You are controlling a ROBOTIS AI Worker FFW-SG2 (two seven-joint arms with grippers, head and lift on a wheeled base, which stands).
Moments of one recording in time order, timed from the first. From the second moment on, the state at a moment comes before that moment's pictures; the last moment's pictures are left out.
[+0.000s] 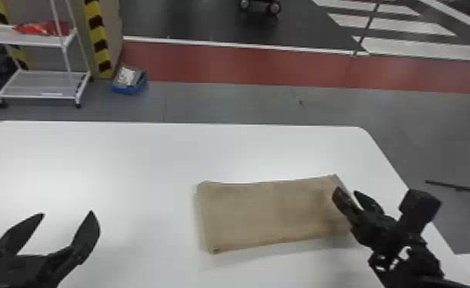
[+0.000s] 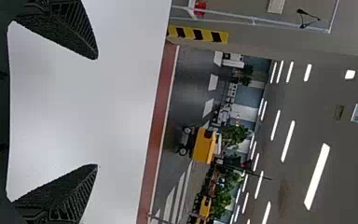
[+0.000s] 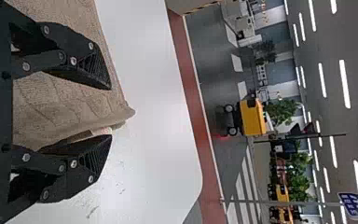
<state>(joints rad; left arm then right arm) 0.57 0.00 0.13 -2.06 0.23 0.14 -0.23 0.26 -0.08 -0.33 -1.78 -0.27 0.35 0.17</state>
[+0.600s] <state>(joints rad) 0.54 0.00 0.11 -2.03 0.23 0.14 -0.23 0.23 -0.08 -0.37 -1.67 -0.21 0.38 0.25</state>
